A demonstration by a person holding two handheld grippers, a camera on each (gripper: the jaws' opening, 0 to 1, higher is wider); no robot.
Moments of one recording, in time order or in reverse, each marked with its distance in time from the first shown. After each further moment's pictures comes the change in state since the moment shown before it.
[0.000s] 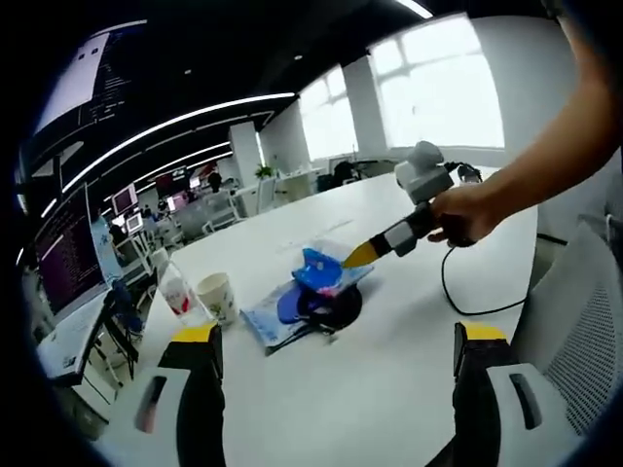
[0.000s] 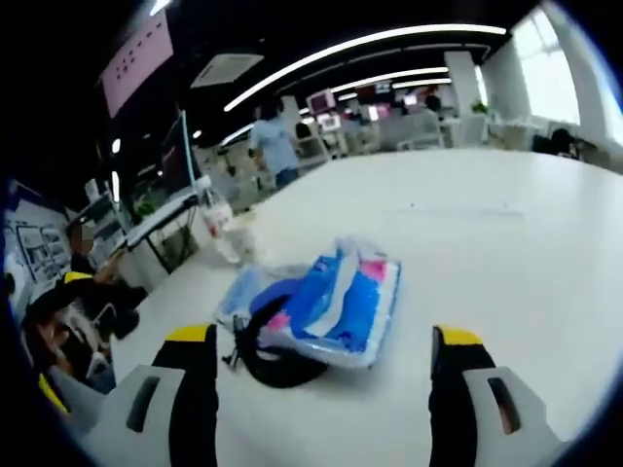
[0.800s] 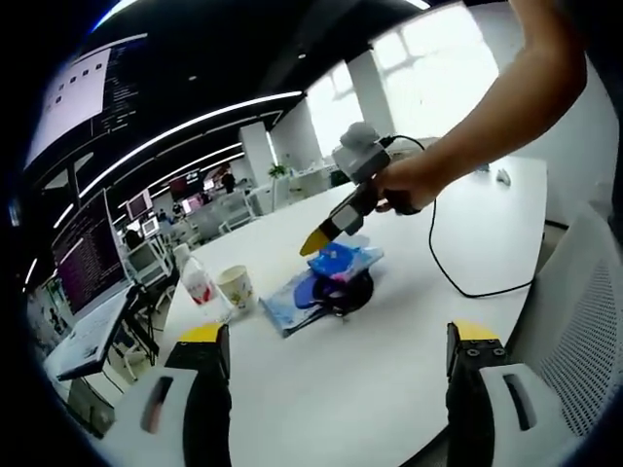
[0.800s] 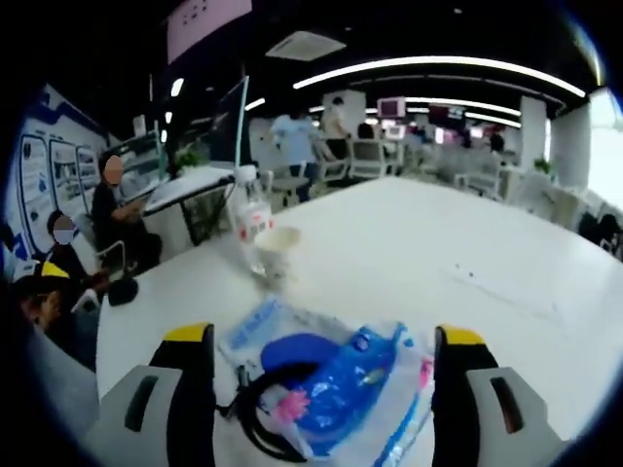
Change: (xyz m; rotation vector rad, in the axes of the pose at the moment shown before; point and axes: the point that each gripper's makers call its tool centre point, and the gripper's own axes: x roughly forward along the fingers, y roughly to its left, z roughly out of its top) left arm -0.038 -0.002 -0.018 0.018 0.019 0.101; right arm 0.051 0.045 0.049 -0.300 0.025 0.138
